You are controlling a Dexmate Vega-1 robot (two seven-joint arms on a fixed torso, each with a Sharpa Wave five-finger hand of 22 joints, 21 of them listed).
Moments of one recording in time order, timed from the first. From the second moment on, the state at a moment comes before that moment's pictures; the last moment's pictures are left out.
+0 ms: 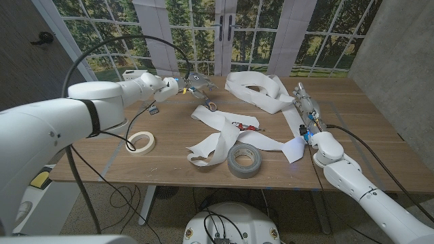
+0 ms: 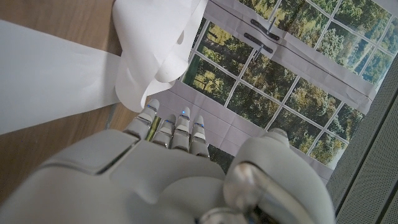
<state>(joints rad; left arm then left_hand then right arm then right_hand) -0.18 0.36 1.62 -0.43 0.77 -0.40 0.47 0.78 0.12 0.43 -0.15 0.18 0.14 -0.21 0.22 0.20 0.42 -0.21 0.28 0.41 0.15 -0.04 0.19 0.17 0.18 -0.04 0.20 0.17 -1.06 -0.58 -0.29 -1.58 0.49 0.28 -0.29 0.41 0.11 -0.21 0.02 0.21 0.16 0.00 0.20 0.19 0.22 0.02 0.21 0.20 0.04 -0.04 0.21 0.19 0.18 0.09 0.19 0.17</state>
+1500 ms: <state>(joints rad) -0.18 0.36 1.64 -0.43 0.81 -0.36 0.43 0.78 0.11 0.43 -0.16 0.18 0.14 -0.22 0.22 0.20 0.43 -0.21 0.28 0.41 0.15 -0.04 0.18 0.17 0.18 -0.04 0.20 0.17 -1.05 -0.57 -0.30 -1.57 0.49 0.26 -0.30 0.41 0.11 -0.20 0.01 0.21 0.16 0.00 0.20 0.19 0.22 0.02 0.21 0.20 0.04 -0.04 0.20 0.19 0.18 0.09 0.19 0.17</state>
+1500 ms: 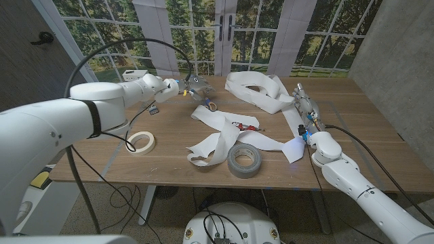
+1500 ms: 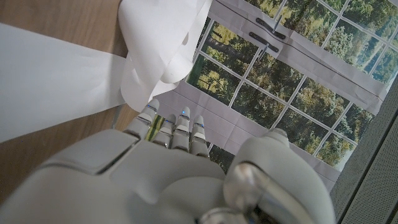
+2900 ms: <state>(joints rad) -0.17 0.35 1.64 -0.43 0.83 -0.36 0.42 0.79 0.12 0.42 -0.16 0.18 0.14 -0.22 0.22 0.20 0.43 -0.21 0.28 0.41 0.15 -0.04 0.19 0.17 0.18 -0.04 0.20 0.17 -1.05 -0.56 -0.30 -1.56 0.49 0.26 -0.30 0.41 0.13 -0.19 0.01 0.21 0.16 0.00 0.20 0.19 0.22 0.02 0.21 0.20 0.04 -0.04 0.20 0.19 0.17 0.10 0.19 0.17</state>
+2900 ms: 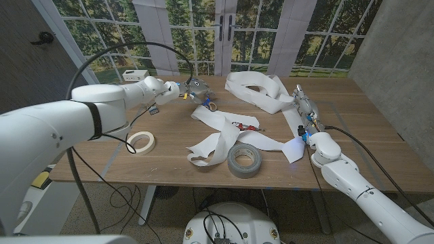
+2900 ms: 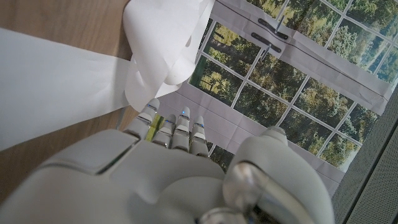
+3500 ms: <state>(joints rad) -0.16 0.35 1.64 -0.43 0.83 -0.35 0.41 0.80 0.12 0.42 -0.16 0.18 0.15 -0.21 0.22 0.20 0.43 -0.21 0.28 0.41 0.15 -0.04 0.19 0.17 0.18 -0.04 0.20 0.17 -1.05 -0.56 -0.30 -1.56 0.49 0.26 -0.30 0.41 0.13 -0.19 0.01 0.21 0.16 0.00 0.20 0.19 0.22 0.02 0.21 0.20 0.04 -0.04 0.20 0.19 0.17 0.11 0.19 0.17</state>
